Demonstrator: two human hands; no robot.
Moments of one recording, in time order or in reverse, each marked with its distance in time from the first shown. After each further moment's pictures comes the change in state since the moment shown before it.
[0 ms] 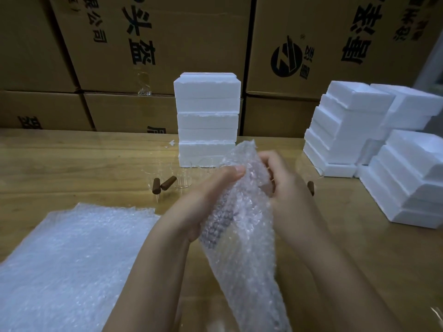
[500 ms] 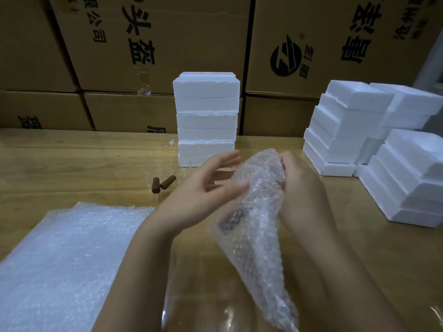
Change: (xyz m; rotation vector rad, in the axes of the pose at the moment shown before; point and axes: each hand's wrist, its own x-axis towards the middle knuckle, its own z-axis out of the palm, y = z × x) left_hand -0.030 -0.002 -0.023 0.419 -0.076 0.257; right_hand 0.006 0.017 -0.008 -0.380 0.144 0.072
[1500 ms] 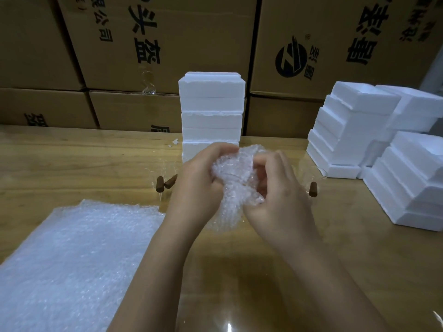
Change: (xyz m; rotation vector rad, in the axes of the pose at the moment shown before) left_hand 0.006 -0.003 0.009 0.259 0.468 0.178; right_hand -0.015 -0.025 0.015 0.104 0.026 -0.223
